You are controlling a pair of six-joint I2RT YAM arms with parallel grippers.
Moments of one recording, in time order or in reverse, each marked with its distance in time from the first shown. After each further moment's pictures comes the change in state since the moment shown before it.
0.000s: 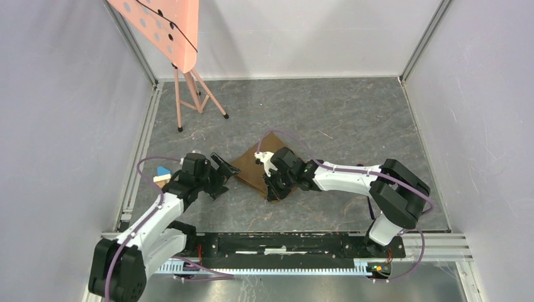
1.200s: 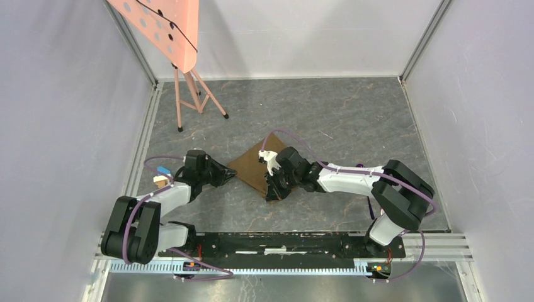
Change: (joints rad) left arm 0.083 0.364 -0.065 0.473 0.076 -0.046; right arm -0.038 -0.039 -0.085 0.144 -0.104 0.034
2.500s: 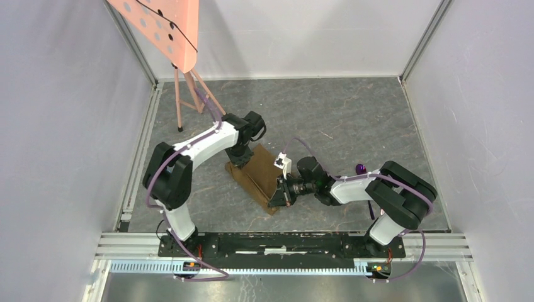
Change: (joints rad) left arm -0.386 0.504 0.986 -1.220 -0.581 -0.013; right arm -0.079 -0.005 -0.333 0.608 -0.268 0.258
